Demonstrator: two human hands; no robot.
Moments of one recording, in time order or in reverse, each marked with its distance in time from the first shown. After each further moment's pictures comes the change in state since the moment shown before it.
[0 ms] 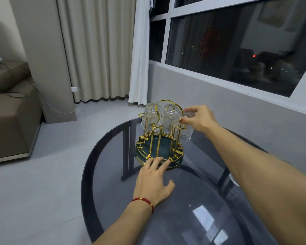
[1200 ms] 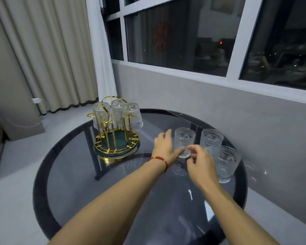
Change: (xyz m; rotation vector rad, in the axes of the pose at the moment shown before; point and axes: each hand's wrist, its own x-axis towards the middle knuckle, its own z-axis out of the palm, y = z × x) left_hand 0.045 0.212 0.029 -0.284 -0.236 -0.001; right_hand -0.224 0.145 -0.090 -0.020 0.257 0.180
